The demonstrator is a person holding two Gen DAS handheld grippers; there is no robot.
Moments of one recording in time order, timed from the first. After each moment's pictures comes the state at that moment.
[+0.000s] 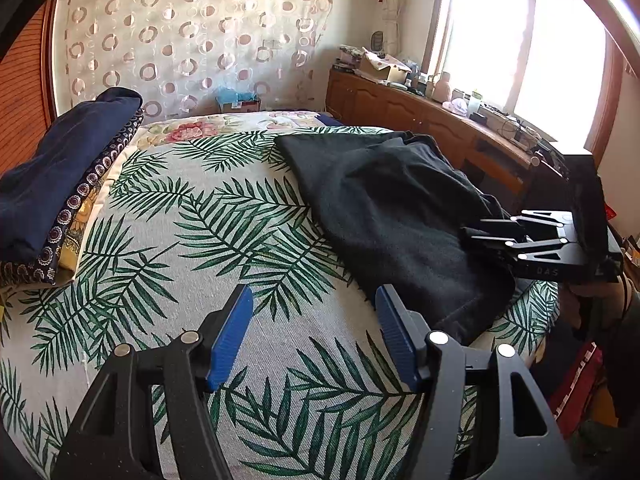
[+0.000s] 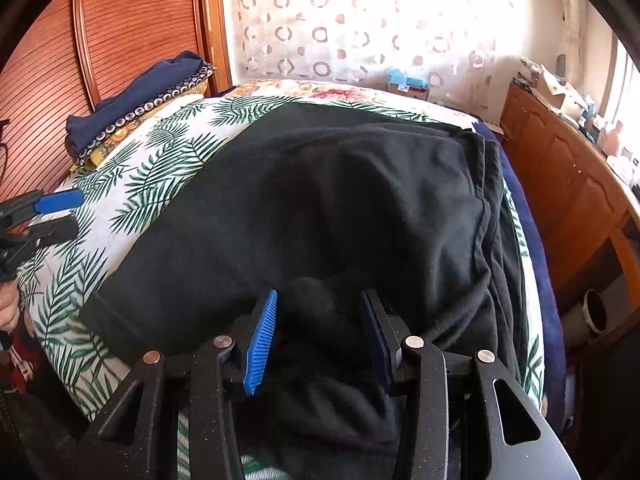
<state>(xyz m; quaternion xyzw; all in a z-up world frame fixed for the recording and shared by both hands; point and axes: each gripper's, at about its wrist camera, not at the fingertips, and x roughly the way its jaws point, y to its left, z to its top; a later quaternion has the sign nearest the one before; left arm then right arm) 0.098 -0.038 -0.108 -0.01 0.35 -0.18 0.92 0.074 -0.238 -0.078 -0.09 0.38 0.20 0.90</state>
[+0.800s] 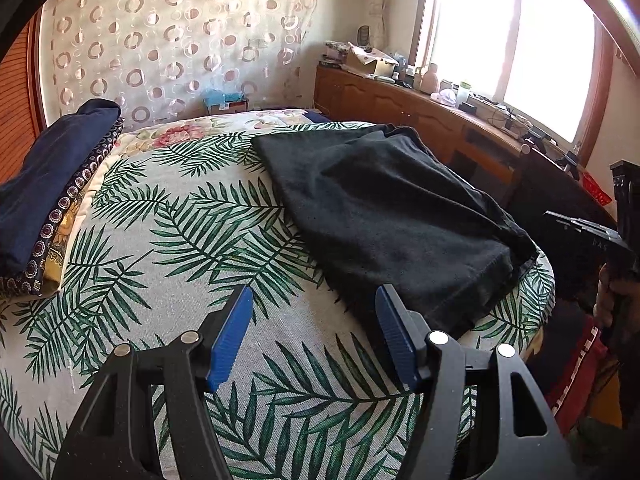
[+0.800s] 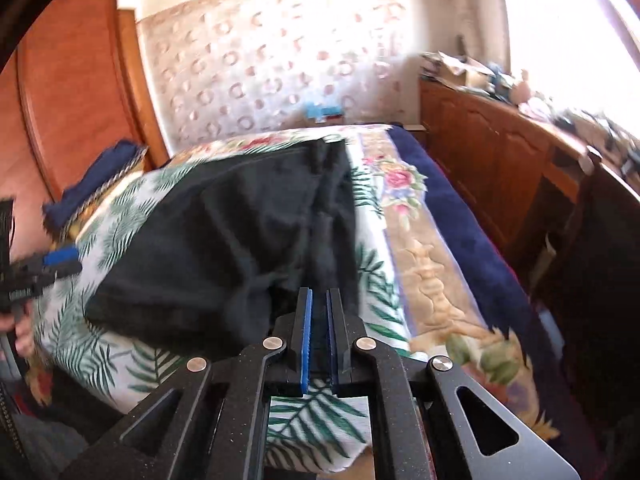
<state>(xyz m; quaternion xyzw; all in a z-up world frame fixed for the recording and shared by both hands) 0.095 -0.062 -0.106 0.01 0.35 -0.19 0.92 -0.041 -0.357 -0.052 0.04 0.32 0.08 0.94</state>
